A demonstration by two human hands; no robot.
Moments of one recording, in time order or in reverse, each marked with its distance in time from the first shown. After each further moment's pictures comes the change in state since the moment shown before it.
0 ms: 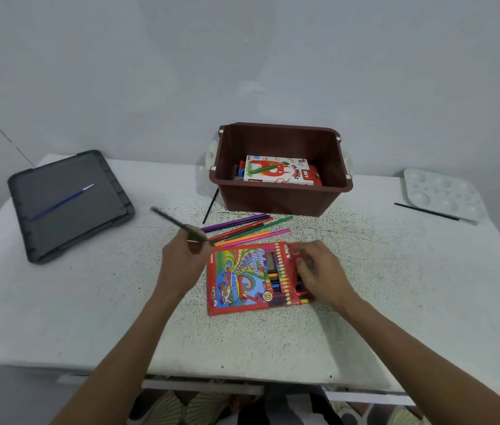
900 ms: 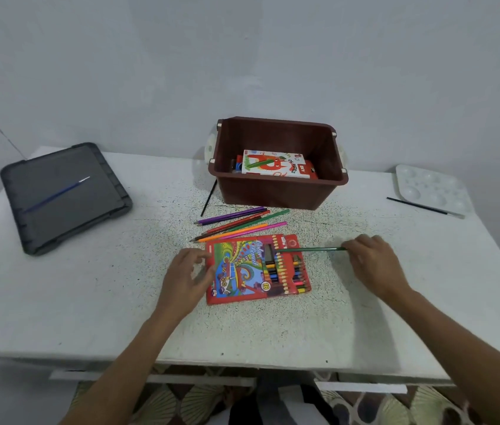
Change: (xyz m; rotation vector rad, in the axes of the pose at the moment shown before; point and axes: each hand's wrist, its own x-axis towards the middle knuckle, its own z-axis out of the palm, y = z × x) left_hand -0.038 -0.060 0.010 0.121 -0.083 0.167; right_hand -0.017 0.065 -0.069 -0.579 0.158 -0.184
